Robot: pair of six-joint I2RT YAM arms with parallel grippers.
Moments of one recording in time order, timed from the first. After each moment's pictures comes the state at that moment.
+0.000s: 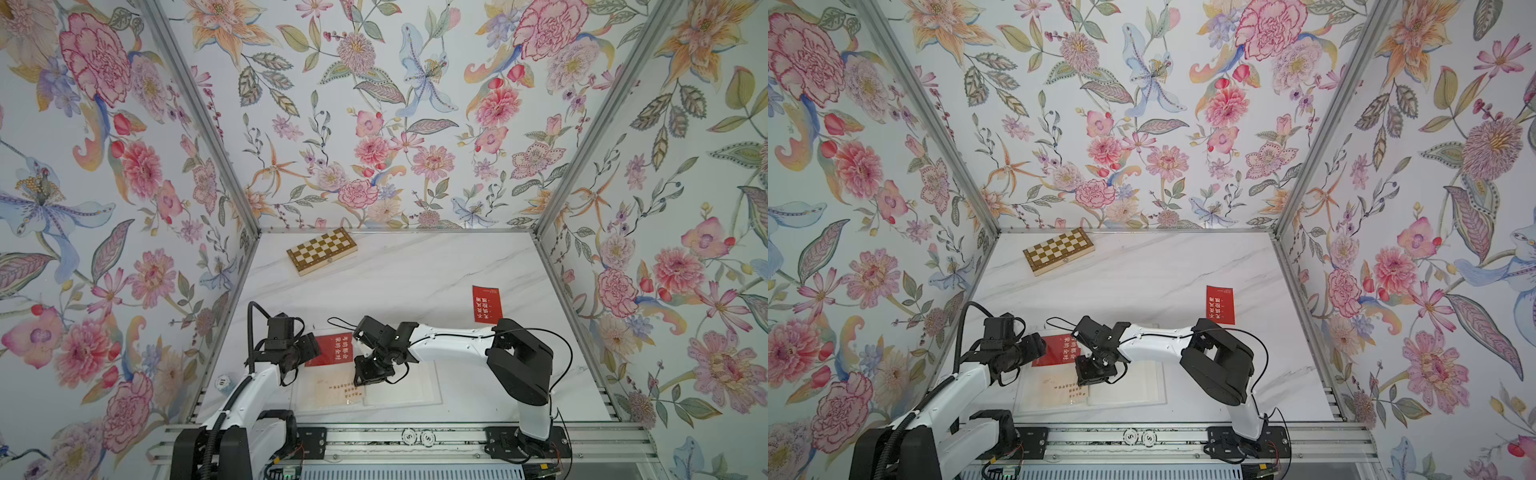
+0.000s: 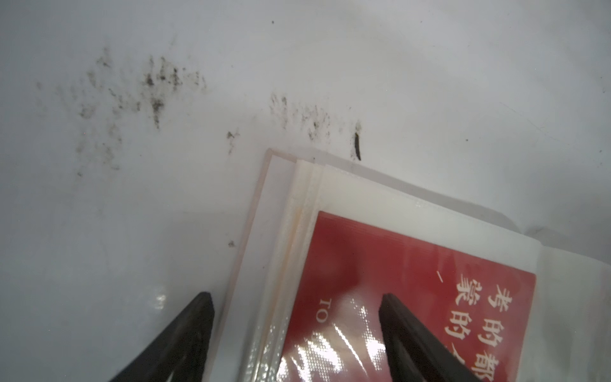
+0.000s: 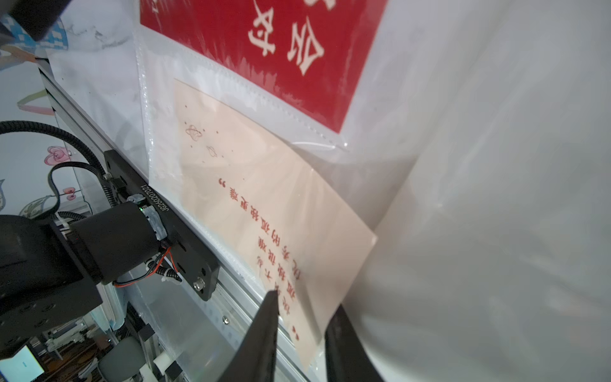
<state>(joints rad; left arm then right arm) 0.00 1.03 0.38 -0.37 0.08 -0.44 1.16 1.97 1.32 -0.49 -0.42 0.80</state>
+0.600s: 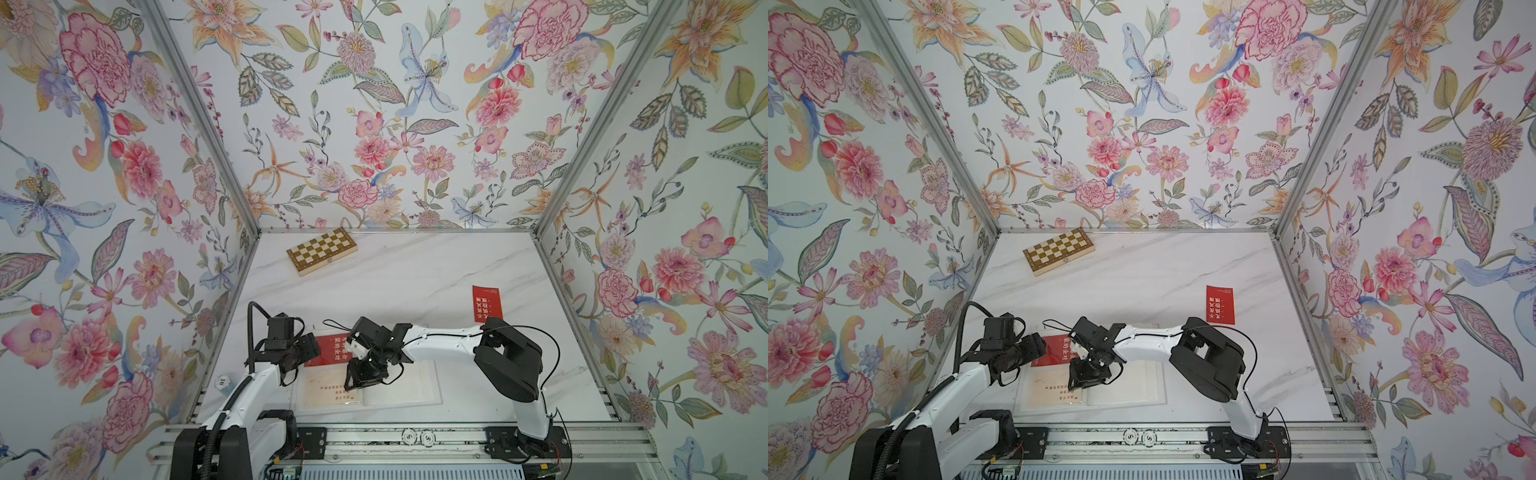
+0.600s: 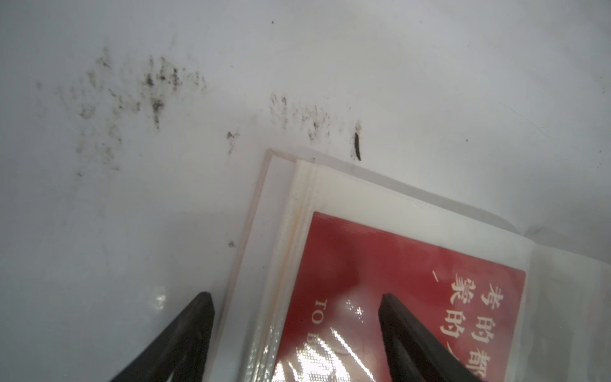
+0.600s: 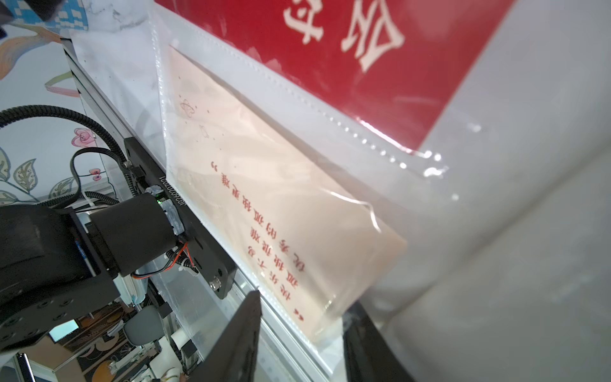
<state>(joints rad) 0.00 1.03 0.38 -0.37 0.08 -0.44 1.15 2.02 1.33 -0.41 -0.51 0.80</state>
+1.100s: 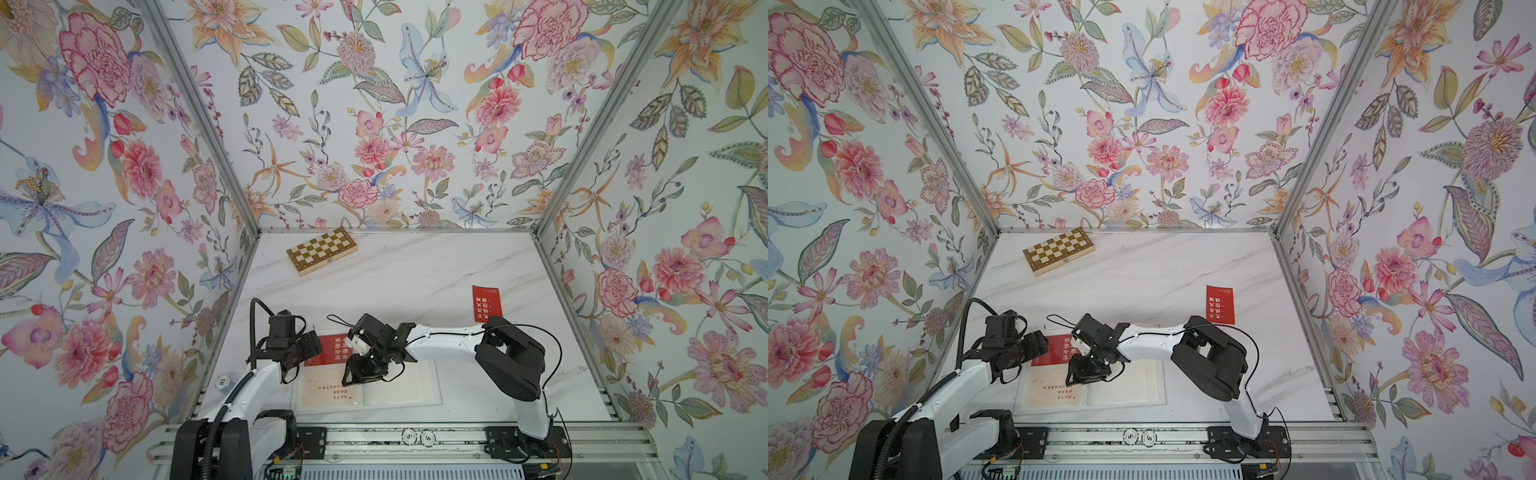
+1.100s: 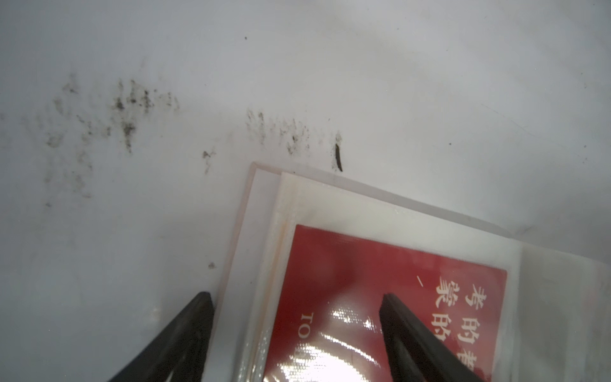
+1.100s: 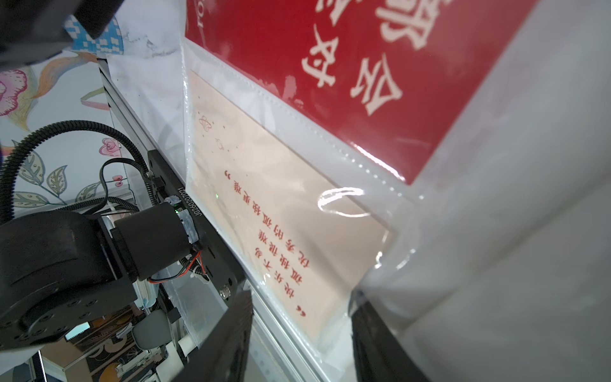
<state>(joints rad) -0.03 1.07 0.38 -0.31 0.10 -0.42 1.13 2.01 1.30 -0.32 -0.53 0.81</state>
